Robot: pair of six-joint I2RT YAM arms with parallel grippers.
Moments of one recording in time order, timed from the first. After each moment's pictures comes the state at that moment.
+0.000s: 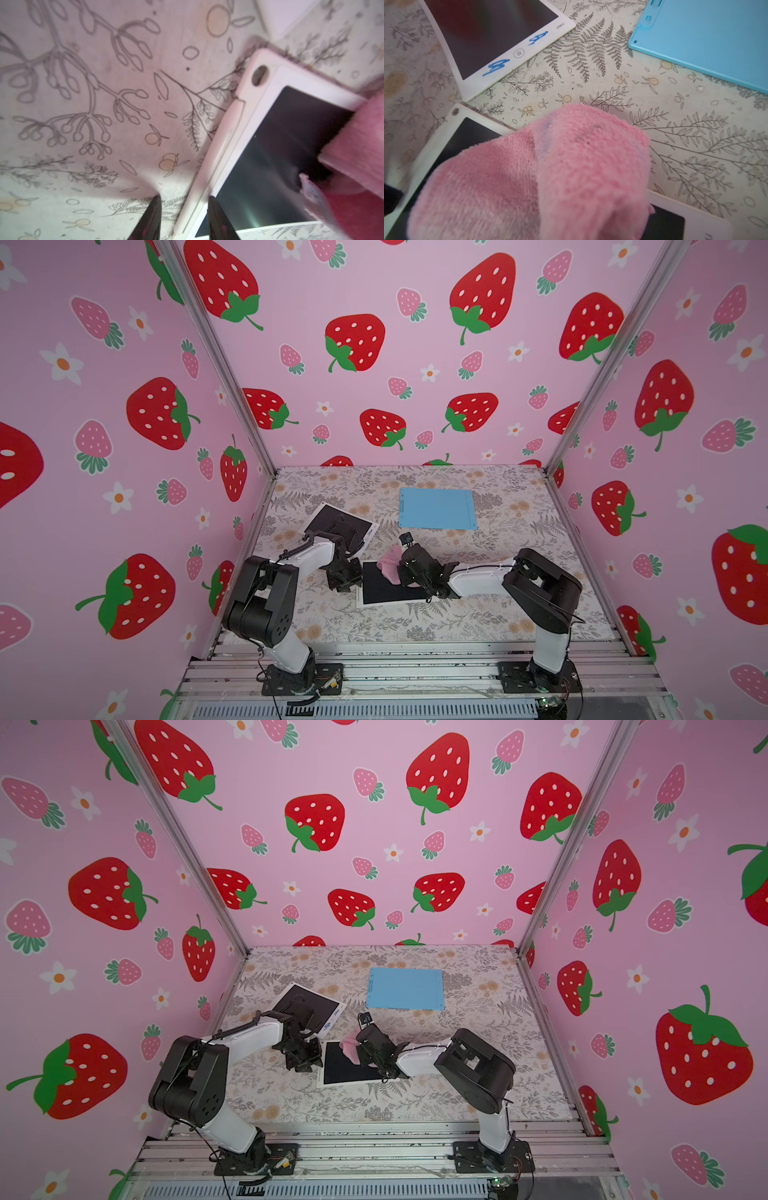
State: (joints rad) left arm -0.28 1.64 0.91 -0.79 0.23 -0.61; right arm 1.00 1.92 0.96 0.15 0.44 0.37
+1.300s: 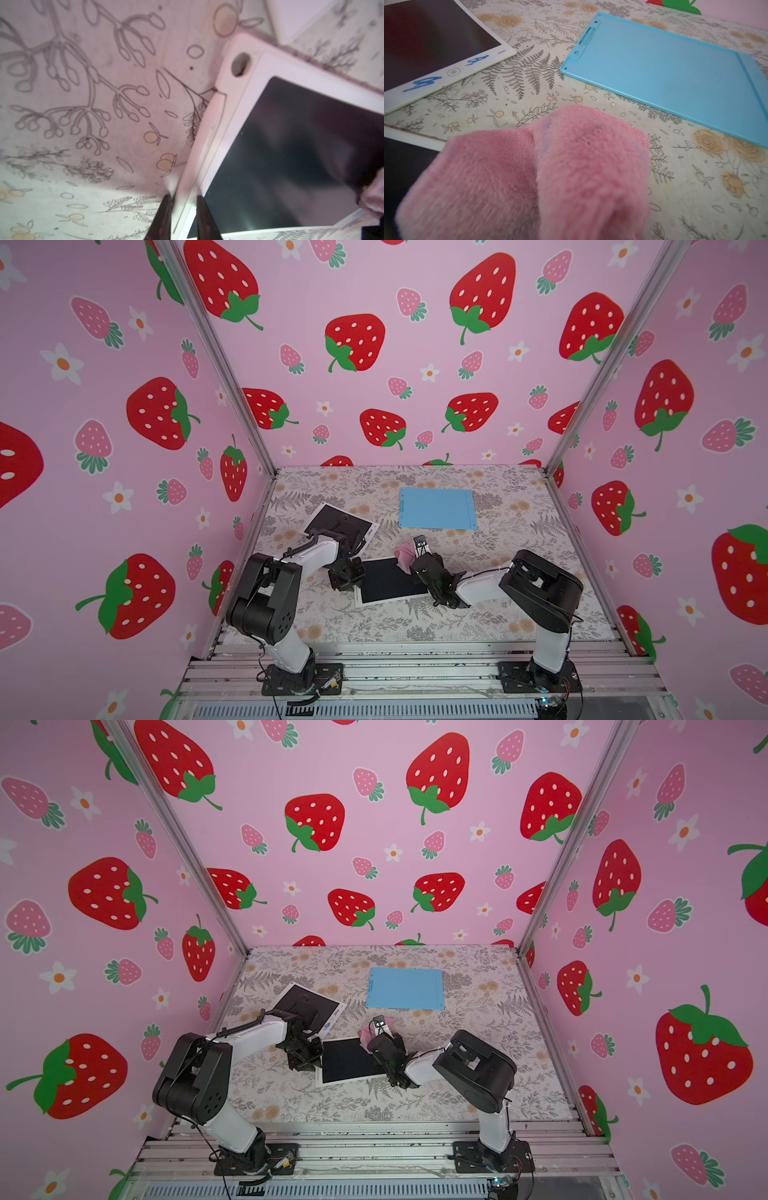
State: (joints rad) left arm -0.31 1.67 0.92 -0.80 0.20 -0.70; right arm 0.98 1.90 0.79 0.30 0.69 0.35
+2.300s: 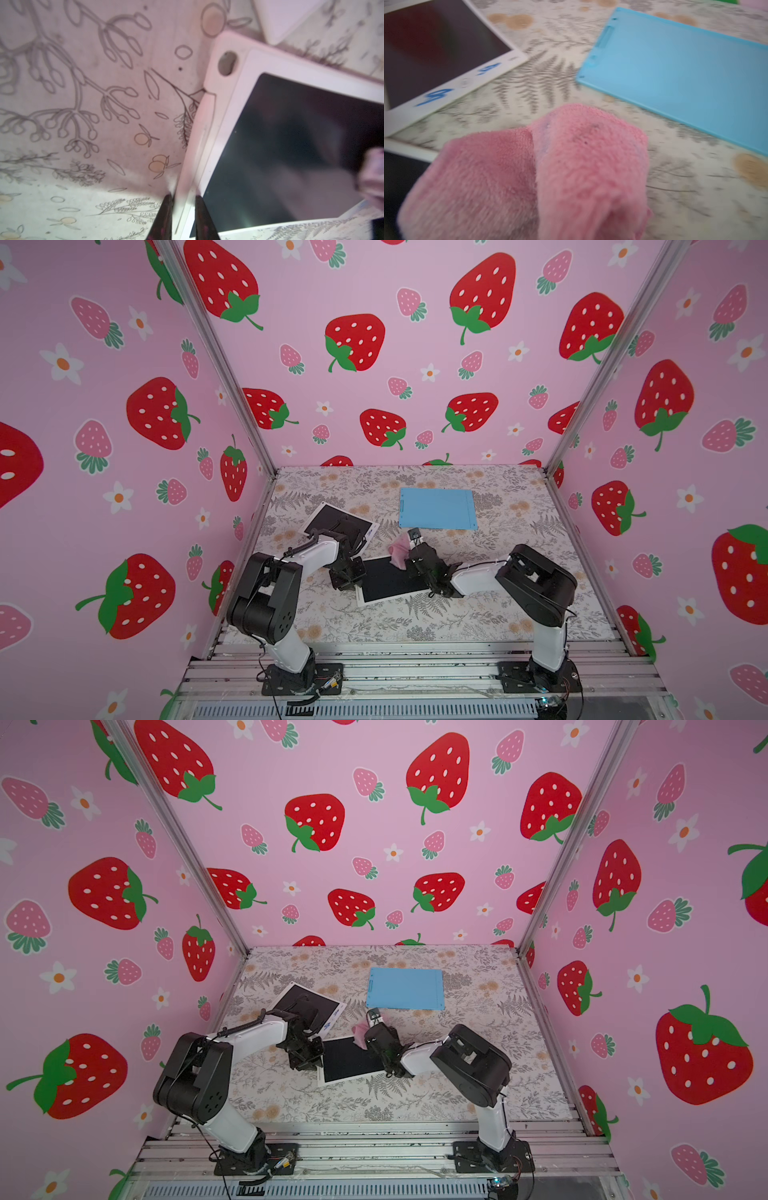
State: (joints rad) left arm -0.31 1.67 0.92 -0.79 0.22 -0.70; right arm 0.87 1.91 0.86 0.26 0.60 0.32
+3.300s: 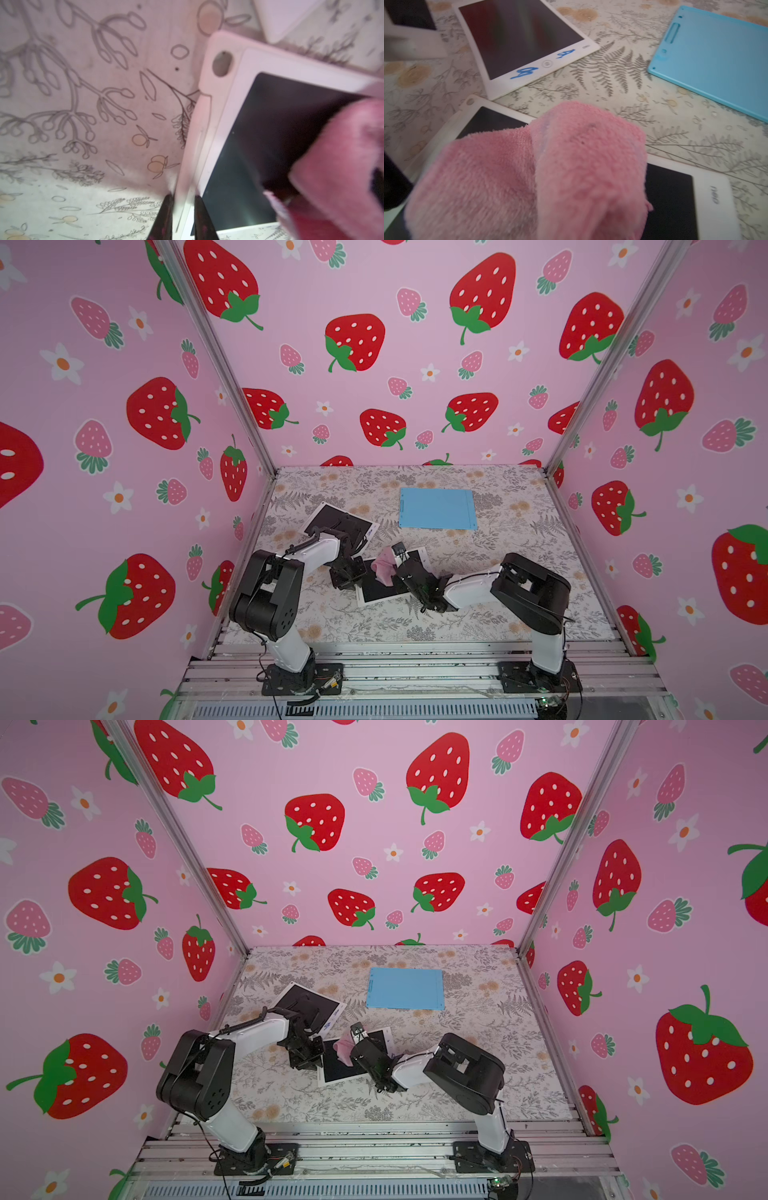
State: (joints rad) left arm -0.31 1.70 0.95 -0.81 0.23 -0.68; right arm 1.00 1.91 0.84 0.26 0.58 0.35
